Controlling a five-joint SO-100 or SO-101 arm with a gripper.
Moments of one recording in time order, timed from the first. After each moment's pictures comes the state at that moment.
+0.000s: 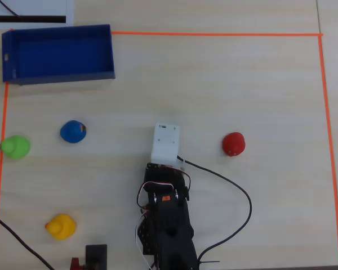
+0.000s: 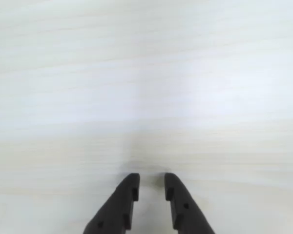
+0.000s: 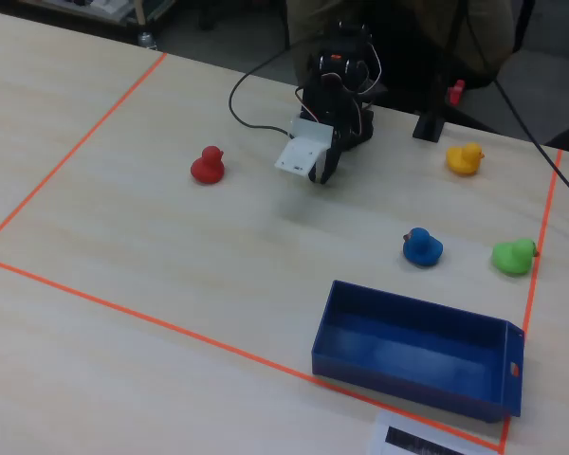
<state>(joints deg) -3.8 190.4 178.5 73.7 -71.4</state>
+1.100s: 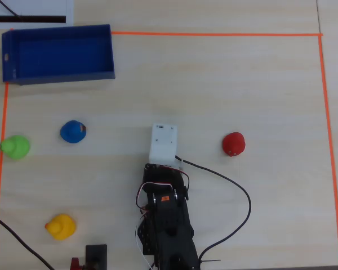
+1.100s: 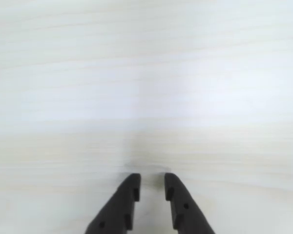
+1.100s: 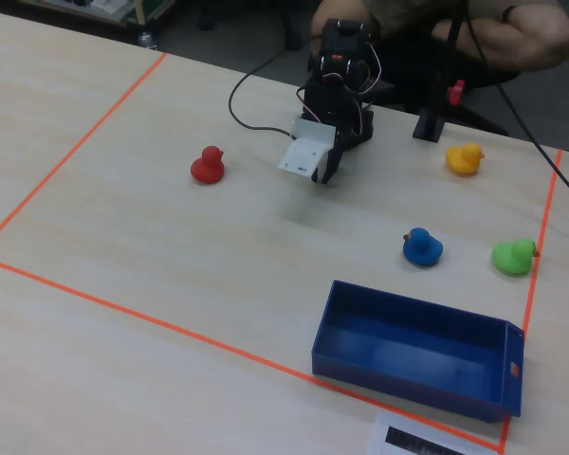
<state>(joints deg) -5.4 190.4 178.5 73.6 -71.9</state>
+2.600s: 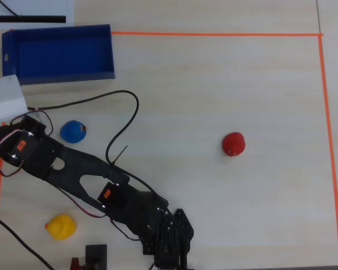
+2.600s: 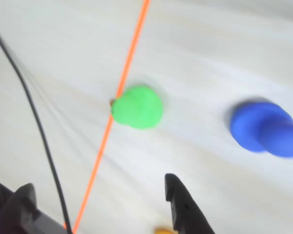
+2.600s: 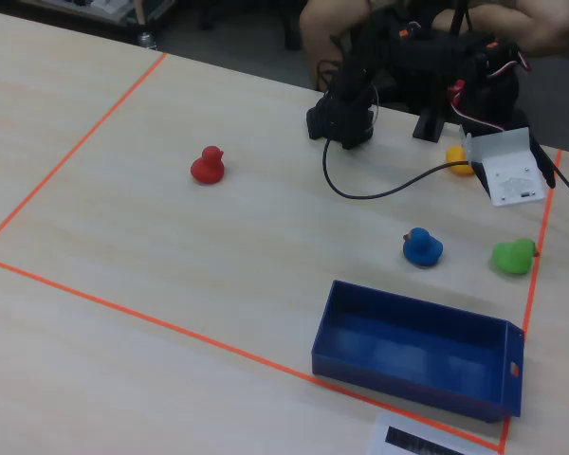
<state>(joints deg) -54.1 68.4 46.6 79.2 -46.8</state>
